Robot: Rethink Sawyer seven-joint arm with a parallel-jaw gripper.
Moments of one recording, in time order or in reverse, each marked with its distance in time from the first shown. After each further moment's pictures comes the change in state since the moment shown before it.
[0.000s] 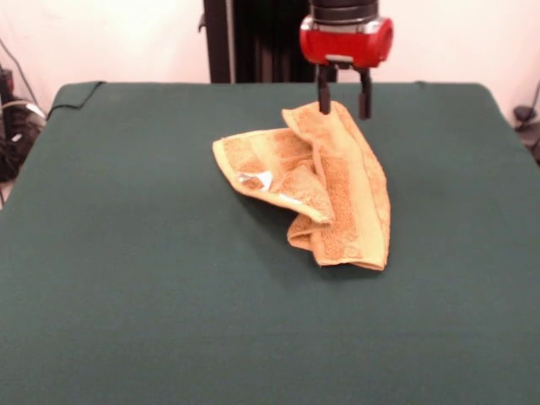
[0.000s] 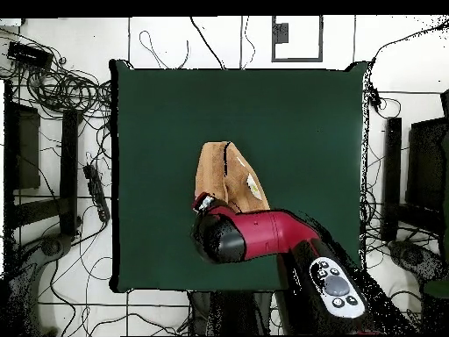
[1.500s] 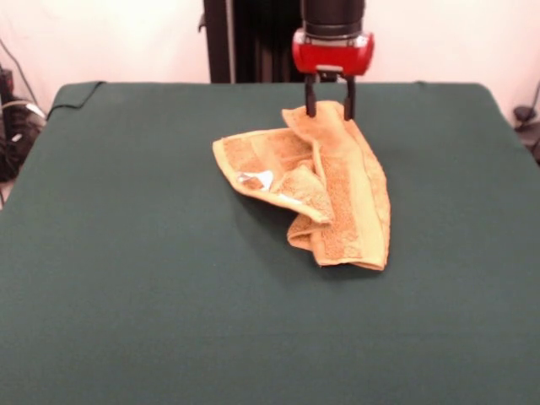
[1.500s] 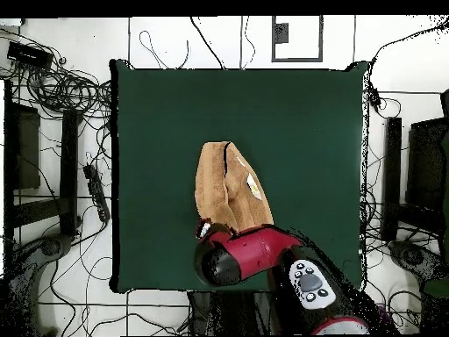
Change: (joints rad) arm 0.074 0.099 -0.095 0.036 -0.225 -0.108 0.000
